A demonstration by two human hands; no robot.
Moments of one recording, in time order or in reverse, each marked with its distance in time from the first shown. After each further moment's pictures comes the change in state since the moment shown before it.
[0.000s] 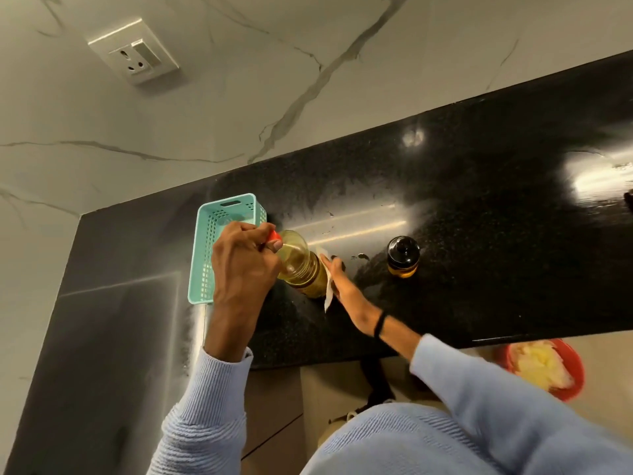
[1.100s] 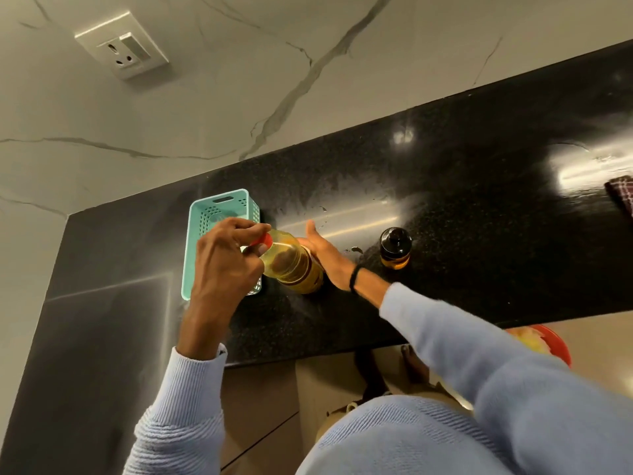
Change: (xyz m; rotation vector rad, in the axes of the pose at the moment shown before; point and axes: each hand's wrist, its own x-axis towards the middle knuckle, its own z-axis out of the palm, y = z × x) left_hand -0.002 -0.015 -0.018 -0.032 -0.124 0.122; right_hand 0.034 -0.052 0.011 -0.059 -0.106 0.093
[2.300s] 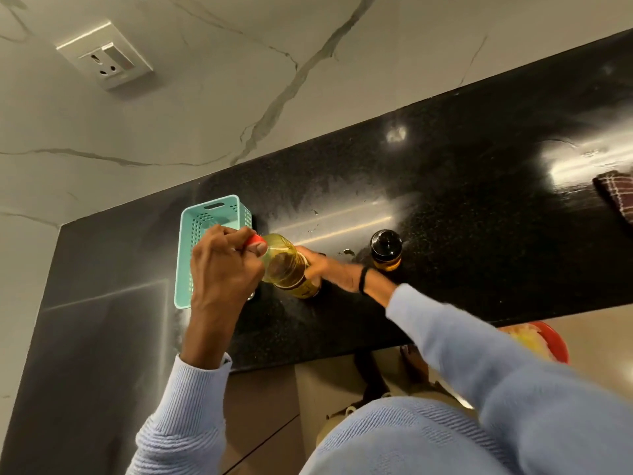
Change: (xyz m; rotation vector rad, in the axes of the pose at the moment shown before) left_hand 0.003 0.012 0.012 0.149 0.060 -0.062; right_hand -0.021 0.001 -0.026 -0.292 -0.172 -0.039
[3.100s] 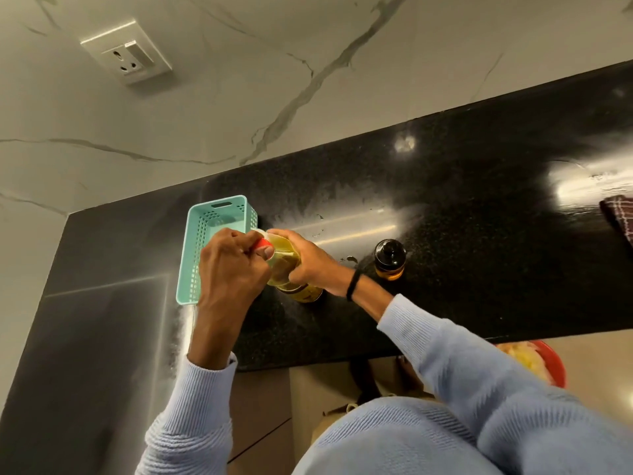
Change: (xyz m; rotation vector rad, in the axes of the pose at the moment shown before) left_hand 0.001 -0.003 0.003 0.021 -0.012 -0.084; right_hand 0.002 -0.052 0.023 -0.004 0.107 -0.092
